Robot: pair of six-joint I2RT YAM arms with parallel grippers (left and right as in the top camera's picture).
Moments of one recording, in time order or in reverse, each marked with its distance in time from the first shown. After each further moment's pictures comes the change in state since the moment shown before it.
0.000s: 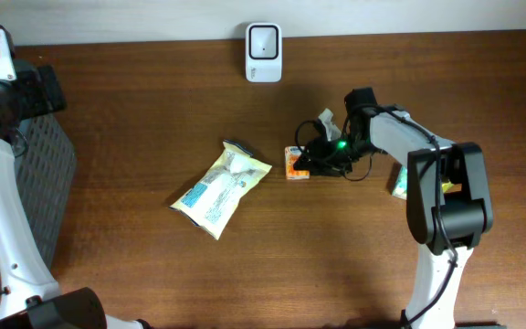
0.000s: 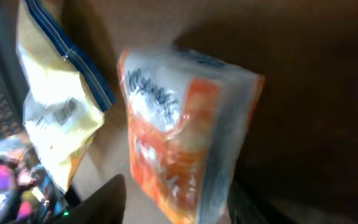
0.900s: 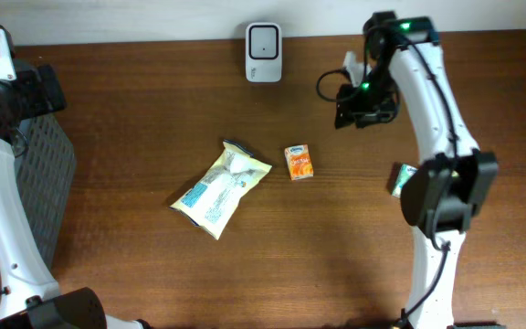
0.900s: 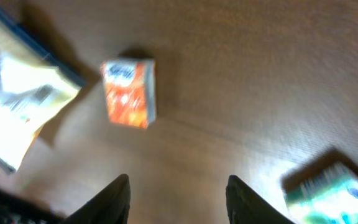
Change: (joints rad) left arm 0.000 0.000 0.000 0.003 0.000 0.000; right arm -0.040 0.098 0.923 -0.888 0.508 -0.153
